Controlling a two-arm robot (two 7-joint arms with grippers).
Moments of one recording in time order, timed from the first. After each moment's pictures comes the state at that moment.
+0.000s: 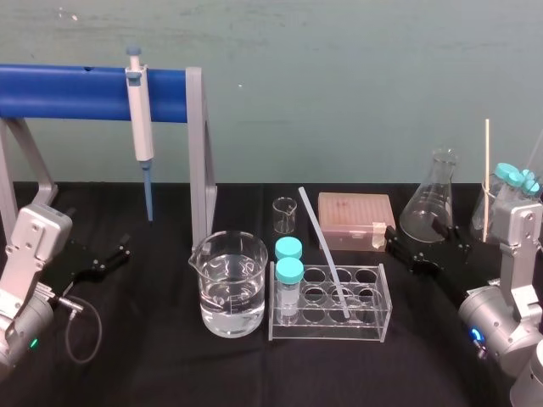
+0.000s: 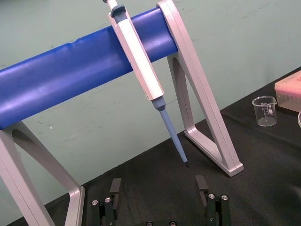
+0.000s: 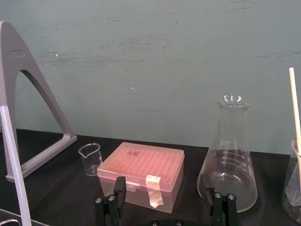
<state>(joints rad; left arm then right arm) -0.20 0.60 0.45 -1.41 -0.25 -0.12 0.03 0.19 0.28 -0.16 -1.27 0.32 -0.11 0.23</state>
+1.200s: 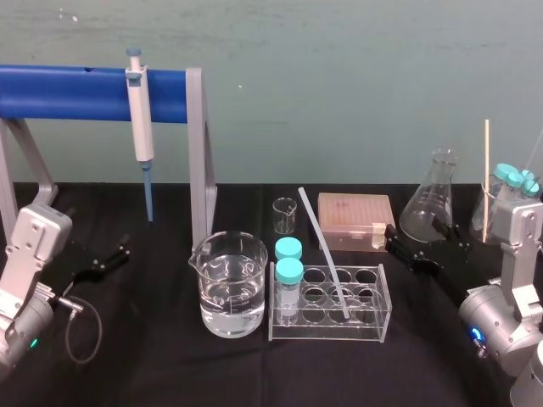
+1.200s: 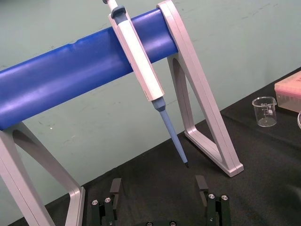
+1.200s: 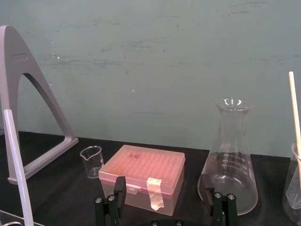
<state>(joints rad) -0.20 0.60 0.45 -1.41 -0.25 -0.12 0.03 0.19 0.28 -0.17 -1.27 0.33 -0.12 0.23</state>
